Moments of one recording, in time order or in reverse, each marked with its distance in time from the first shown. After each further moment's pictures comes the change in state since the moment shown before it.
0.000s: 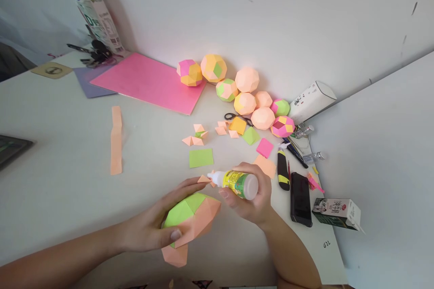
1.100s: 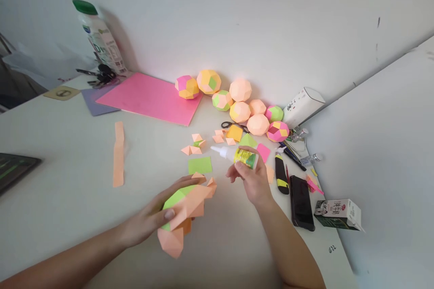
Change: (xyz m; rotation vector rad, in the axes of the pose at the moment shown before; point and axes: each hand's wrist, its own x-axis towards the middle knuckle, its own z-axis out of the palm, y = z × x) left_hand 0.009 0.010 -0.015 -0.132 0.083 -0.169; right_hand 0.017 0.033 0.000 0.605 0.029 0.462
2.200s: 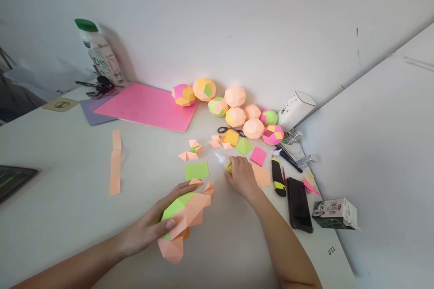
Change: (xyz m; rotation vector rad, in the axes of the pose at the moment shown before) left_hand -0.001 -0.009 0.003 0.096 -0.013 0.009; right_hand 0.026 0.049 -0.029 -1.457 -0.190 -0.103
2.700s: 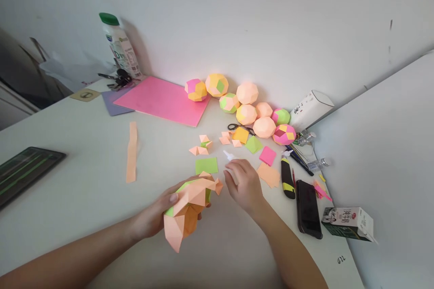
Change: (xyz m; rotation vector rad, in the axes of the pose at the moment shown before) left_hand 0.005 0.004 0.004 -0.713 -0.065 -0.053; right_hand -0.020 -0.033 -0.014 0.304 0.383 -0.324
